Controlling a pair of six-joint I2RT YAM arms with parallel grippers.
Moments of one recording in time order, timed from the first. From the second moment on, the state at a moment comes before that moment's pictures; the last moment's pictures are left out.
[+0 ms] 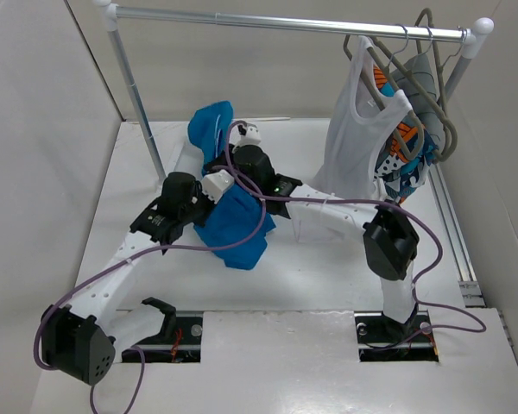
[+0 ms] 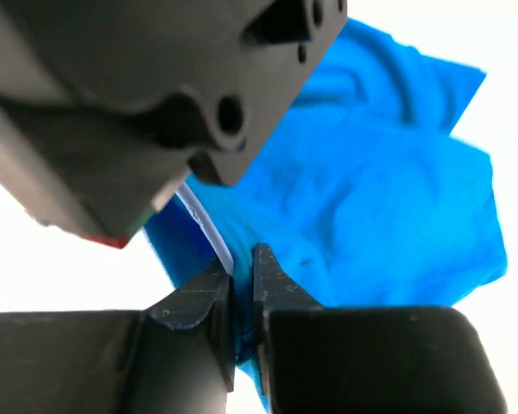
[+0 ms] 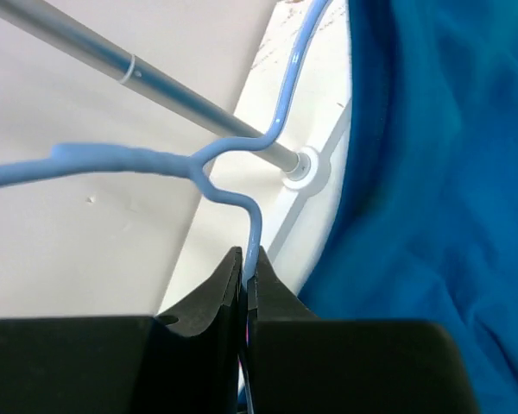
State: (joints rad) left arm -0.40 1.04 0.82 -0.43 0.11 0.39; right arm 0.93 1.96 1.62 0.15 0.23 0.77
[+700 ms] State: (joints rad) left arm -0.27 0.96 0.88 -0.45 0.29 0.08; right arm 0.77 1.79 1.48 0.26 -0.03 0.23
